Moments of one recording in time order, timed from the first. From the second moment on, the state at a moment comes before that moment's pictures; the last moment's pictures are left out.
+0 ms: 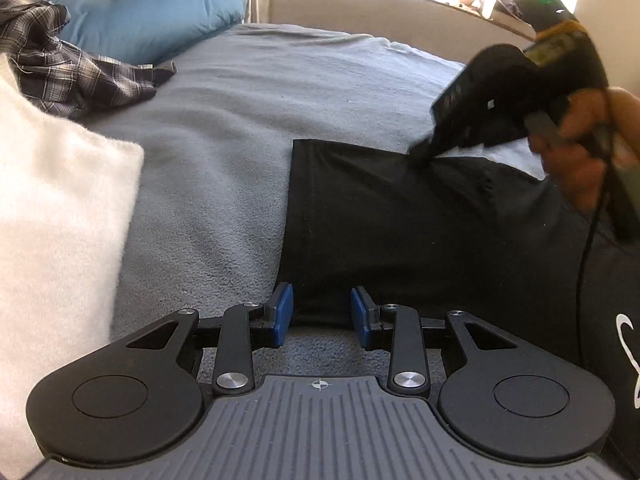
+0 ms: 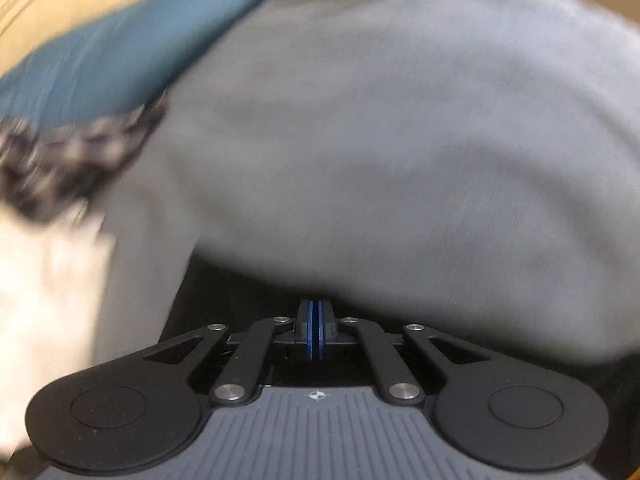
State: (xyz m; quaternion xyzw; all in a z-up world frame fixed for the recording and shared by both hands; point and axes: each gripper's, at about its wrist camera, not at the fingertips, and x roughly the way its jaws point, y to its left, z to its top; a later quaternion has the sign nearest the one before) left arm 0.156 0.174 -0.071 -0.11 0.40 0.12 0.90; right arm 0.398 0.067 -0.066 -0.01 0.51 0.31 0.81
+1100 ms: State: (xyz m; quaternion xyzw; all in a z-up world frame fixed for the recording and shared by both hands) left arm 0.159 0.176 -0.073 -0.11 0.40 0.12 0.90; right arm 0.399 0.015 -0.059 -0.29 0.44 0.38 0.76
